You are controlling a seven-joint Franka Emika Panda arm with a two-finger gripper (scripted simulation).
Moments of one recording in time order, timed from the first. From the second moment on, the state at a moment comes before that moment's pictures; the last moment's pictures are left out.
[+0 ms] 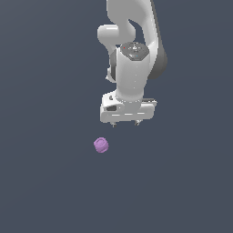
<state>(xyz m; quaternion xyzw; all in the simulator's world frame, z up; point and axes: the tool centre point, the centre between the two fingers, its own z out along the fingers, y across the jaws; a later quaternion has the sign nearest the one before) 0.020 0.038 0.201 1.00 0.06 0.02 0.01</state>
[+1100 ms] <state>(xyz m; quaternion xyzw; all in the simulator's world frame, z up) 0.036 -0.042 0.126 0.98 0.21 0.01 0.01</state>
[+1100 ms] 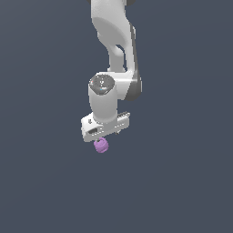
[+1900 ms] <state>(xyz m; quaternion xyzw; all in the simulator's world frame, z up) 0.037 -0.079 0.090 0.96 0.28 0.00 0.00</state>
